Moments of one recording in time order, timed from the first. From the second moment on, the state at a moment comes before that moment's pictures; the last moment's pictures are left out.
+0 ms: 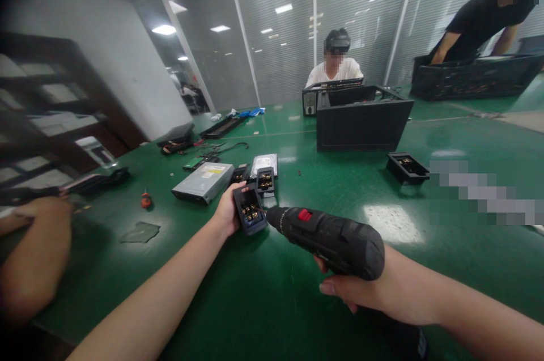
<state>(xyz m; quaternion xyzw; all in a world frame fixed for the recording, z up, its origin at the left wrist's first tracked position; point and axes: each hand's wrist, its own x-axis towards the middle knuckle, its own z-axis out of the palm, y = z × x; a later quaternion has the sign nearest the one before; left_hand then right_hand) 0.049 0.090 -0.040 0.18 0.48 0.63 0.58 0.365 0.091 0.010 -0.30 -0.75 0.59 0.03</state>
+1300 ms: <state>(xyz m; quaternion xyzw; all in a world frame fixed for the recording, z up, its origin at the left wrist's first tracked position) 0.053 0.089 -0.036 0.18 0.49 0.63 0.57 0.367 0.093 0.007 -0.27 -0.75 0.61 0.03</state>
